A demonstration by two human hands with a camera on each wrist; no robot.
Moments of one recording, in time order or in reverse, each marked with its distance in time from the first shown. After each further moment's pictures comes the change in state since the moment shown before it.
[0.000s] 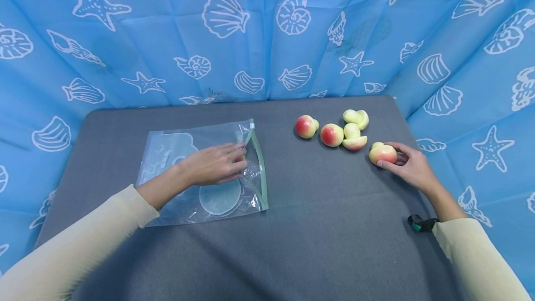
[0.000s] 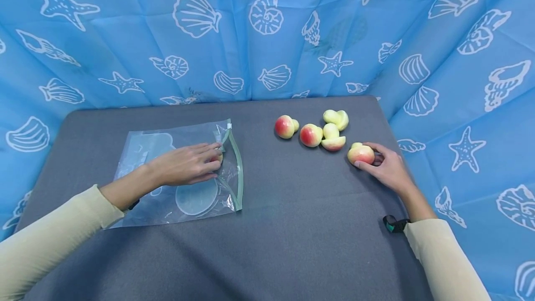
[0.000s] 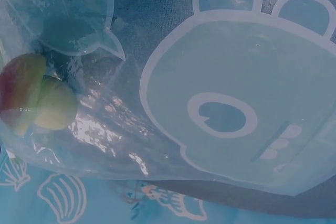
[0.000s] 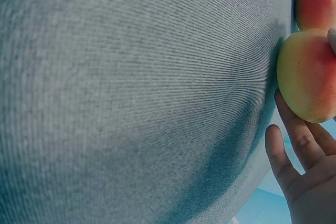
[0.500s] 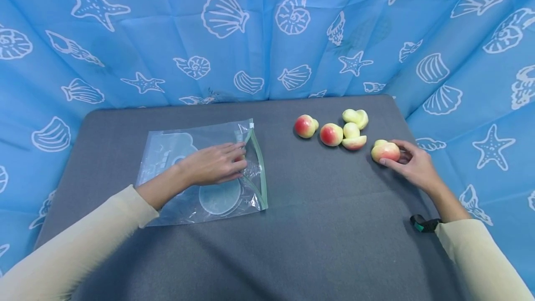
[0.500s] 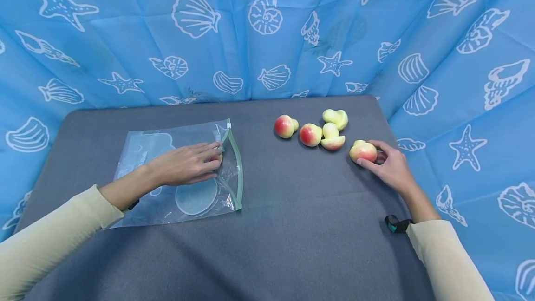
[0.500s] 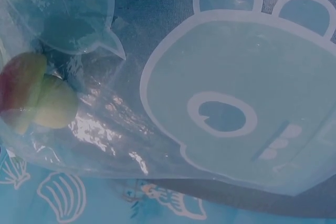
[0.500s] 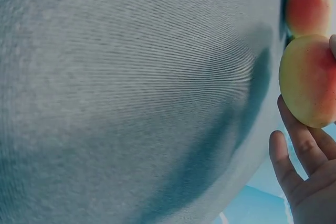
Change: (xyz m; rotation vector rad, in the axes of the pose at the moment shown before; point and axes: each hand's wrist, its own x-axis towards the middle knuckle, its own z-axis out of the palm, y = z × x) left_hand 0.000 0.000 -0.001 -0.012 0.012 0.001; right_hand -0.003 -0.005 -0.005 -0.030 0.067 -0.003
